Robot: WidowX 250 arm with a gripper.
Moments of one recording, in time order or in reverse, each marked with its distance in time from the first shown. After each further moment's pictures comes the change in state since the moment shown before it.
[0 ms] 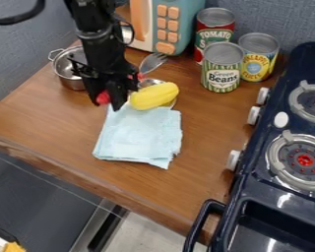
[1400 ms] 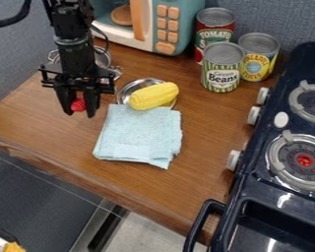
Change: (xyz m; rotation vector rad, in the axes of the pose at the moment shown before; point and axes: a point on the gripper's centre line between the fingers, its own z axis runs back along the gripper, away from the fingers) arm -0.020 0.040 -0.011 0.055 0.119 0.276
